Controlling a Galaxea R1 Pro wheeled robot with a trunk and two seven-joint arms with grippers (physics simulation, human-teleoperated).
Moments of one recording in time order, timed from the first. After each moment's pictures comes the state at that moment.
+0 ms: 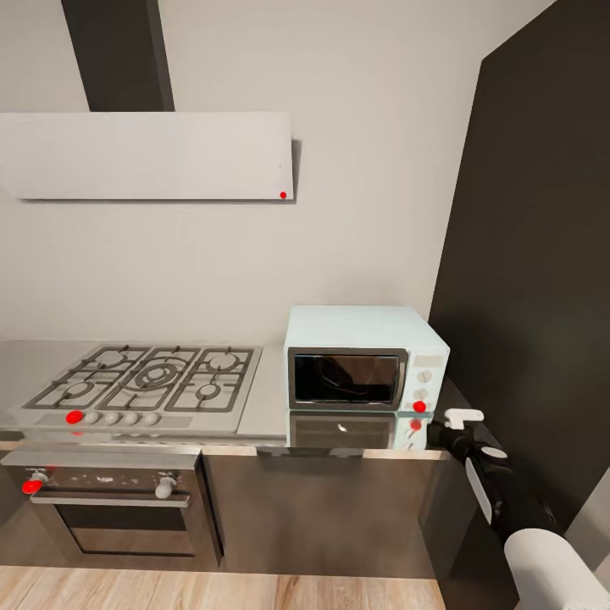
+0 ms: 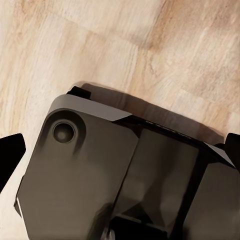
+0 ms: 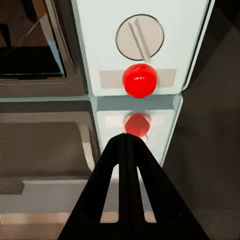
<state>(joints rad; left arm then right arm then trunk) -0.24 -0.13 -0.43 0.00 0.80 -0.08 0.16 -0.63 -0.12 -0.27 -0.75 0.14 0.20 0.25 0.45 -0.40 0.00</state>
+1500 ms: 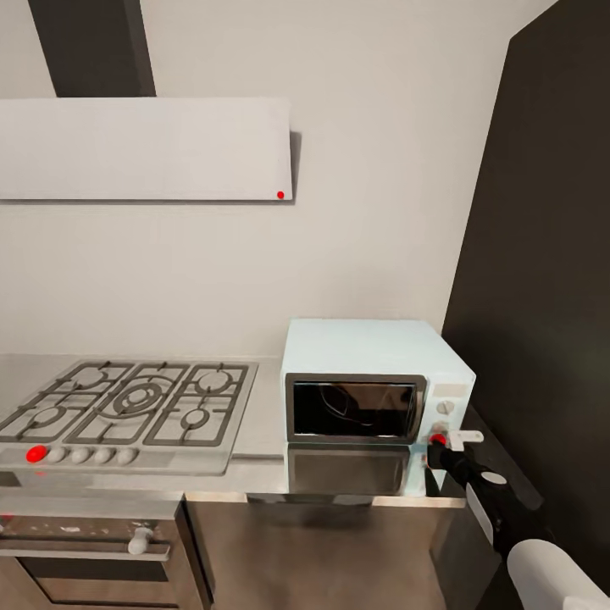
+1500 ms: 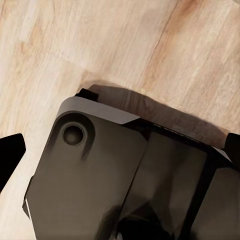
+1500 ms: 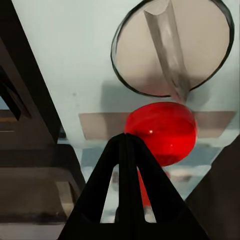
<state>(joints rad) -0.24 -0.11 -0.43 0.00 0.80 -0.08 0.16 -0.63 -0.13 -0.27 -0.54 0.14 0.02 0.24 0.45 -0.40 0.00</state>
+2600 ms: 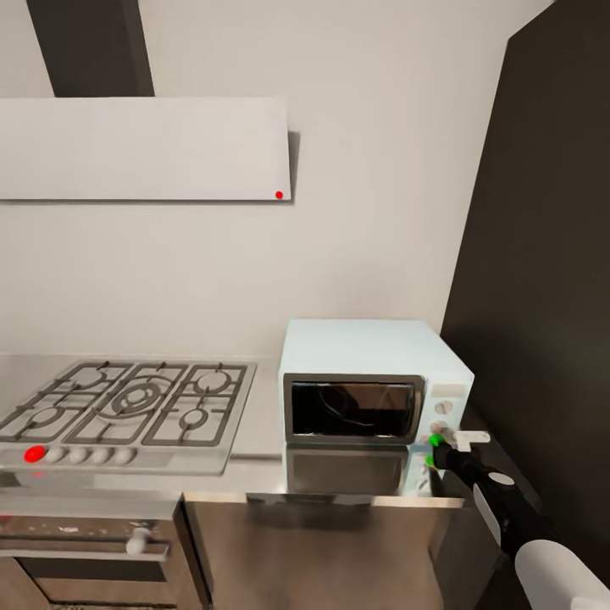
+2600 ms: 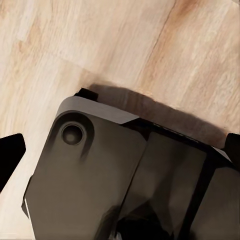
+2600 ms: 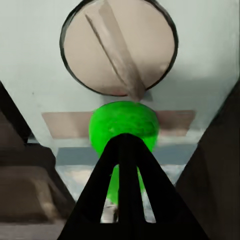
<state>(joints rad) -0.24 -0.11 -0.42 0.00 0.80 -0.08 0.16 -0.63 -0.16 -0.27 -0.54 0.14 0.02 0.25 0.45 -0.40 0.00</state>
